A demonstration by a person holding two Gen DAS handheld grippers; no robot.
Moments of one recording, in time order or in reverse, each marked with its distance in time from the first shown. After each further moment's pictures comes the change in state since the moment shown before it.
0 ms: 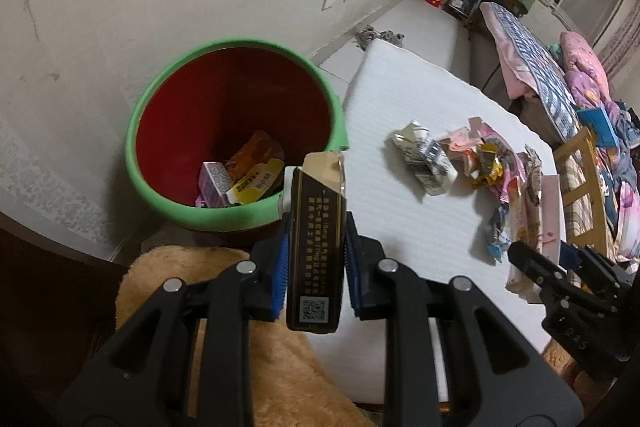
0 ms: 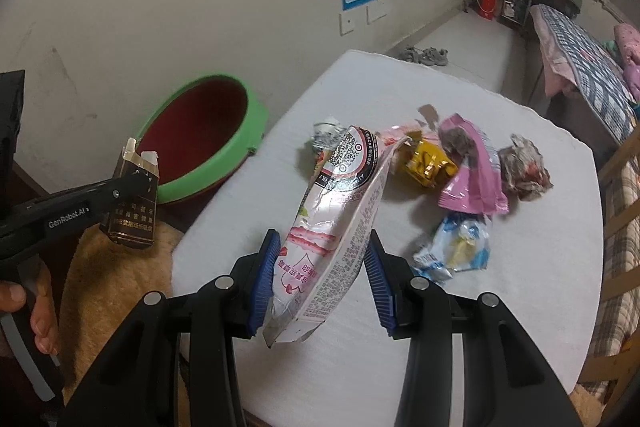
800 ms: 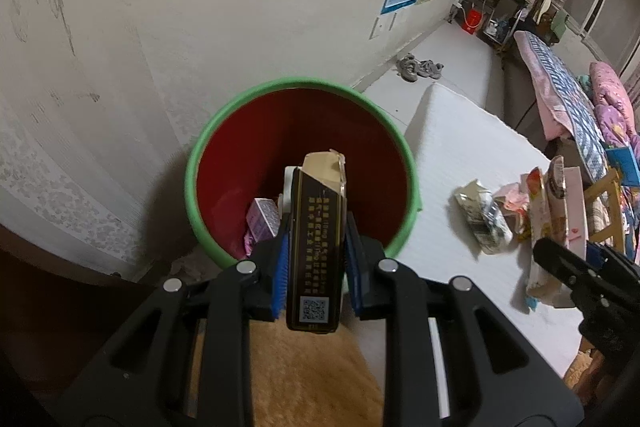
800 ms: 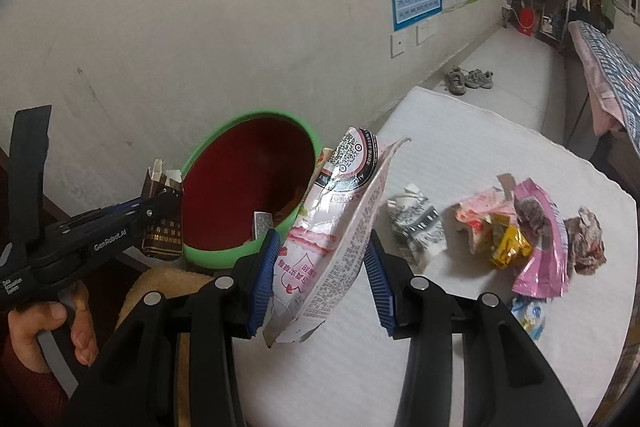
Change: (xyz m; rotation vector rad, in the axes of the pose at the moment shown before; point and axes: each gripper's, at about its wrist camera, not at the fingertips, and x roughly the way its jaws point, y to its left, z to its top) left arm 0.004 0.059 0.039 -0.065 -0.068 0.101; right arm 0.024 0.049 0.064 -0.050 -0.031 0.136
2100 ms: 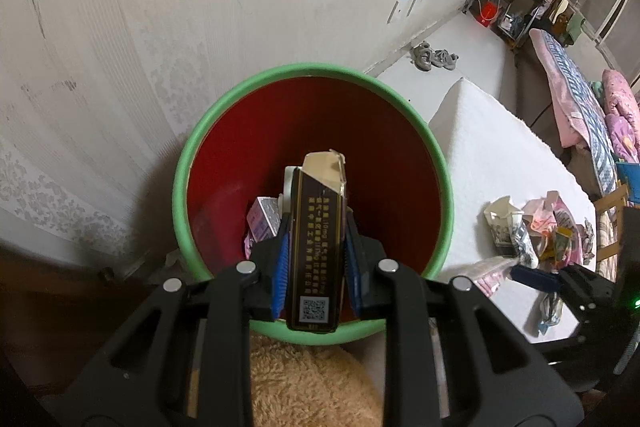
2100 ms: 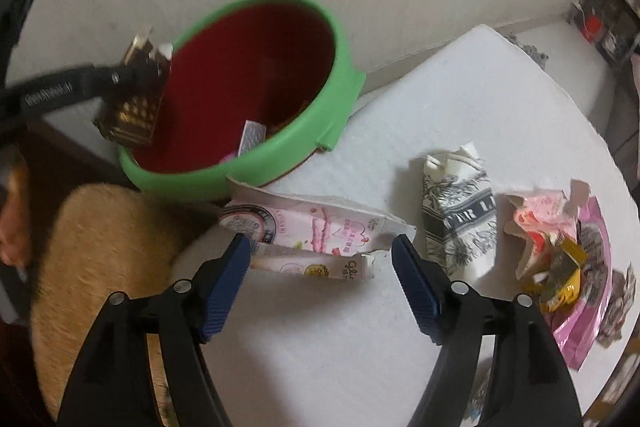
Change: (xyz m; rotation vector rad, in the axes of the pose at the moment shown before) left arm 0.048 0.017 0.022 -0.052 0.081 -0.003; right arm 0.097 0.001 -0.018 -0.256 0.318 0.019
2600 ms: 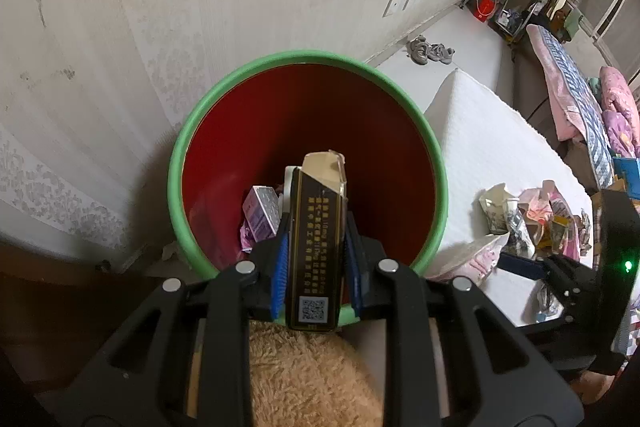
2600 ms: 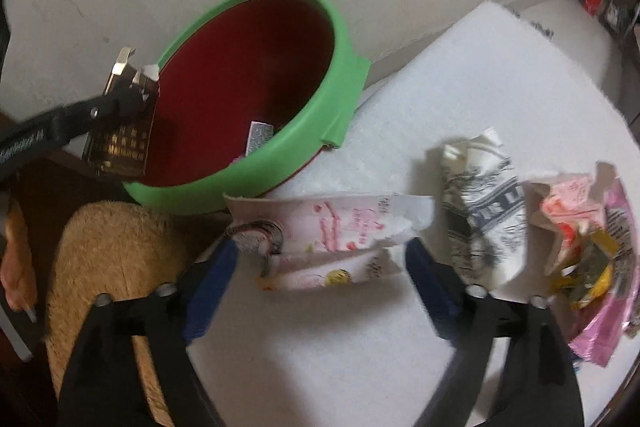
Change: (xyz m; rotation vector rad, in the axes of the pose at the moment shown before) left arm -0.002 -0.002 -0.008 0.003 0.018 -0.010; right arm 0.010 -0.008 0.000 0.119 0.025 0.094
